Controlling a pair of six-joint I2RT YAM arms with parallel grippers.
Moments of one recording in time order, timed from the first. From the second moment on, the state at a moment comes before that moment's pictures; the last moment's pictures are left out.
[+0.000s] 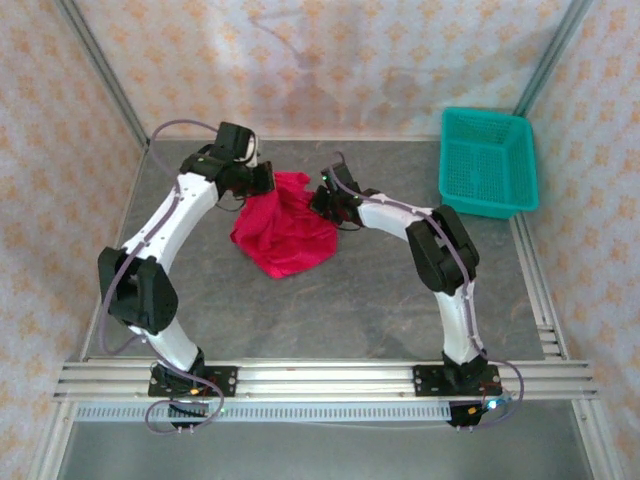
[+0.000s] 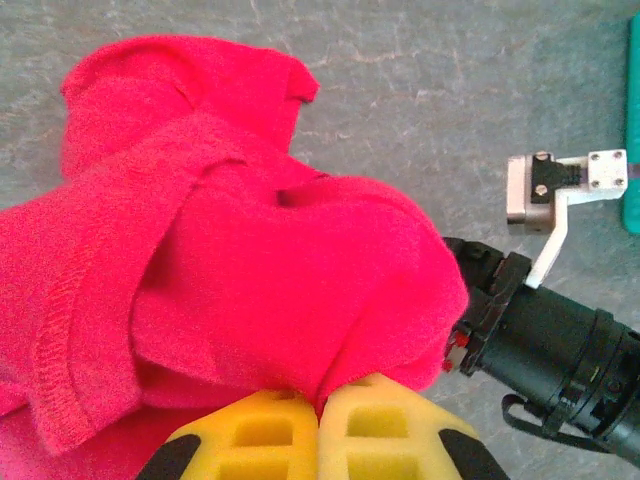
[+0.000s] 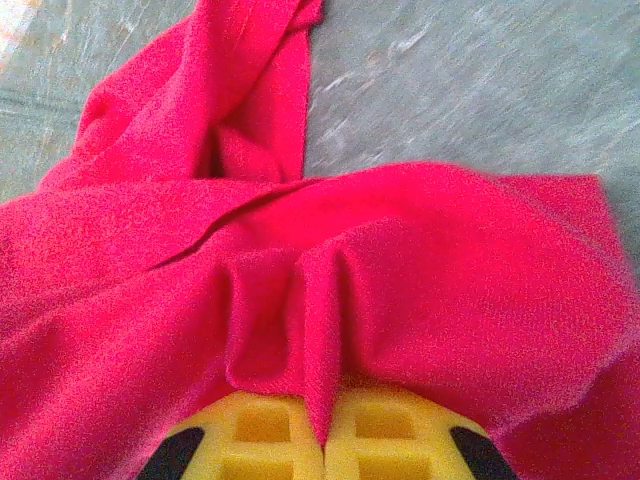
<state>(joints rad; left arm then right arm) -0.22 1.67 1.56 -0.80 0.21 -0.46 0.57 2.11 1.51 -0.19 -0.15 0.97</state>
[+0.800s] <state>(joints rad) -0.21 1.63 1.49 -0.75 0.36 -0.52 0.23 1.23 1.21 -0.62 -0.51 0.86</state>
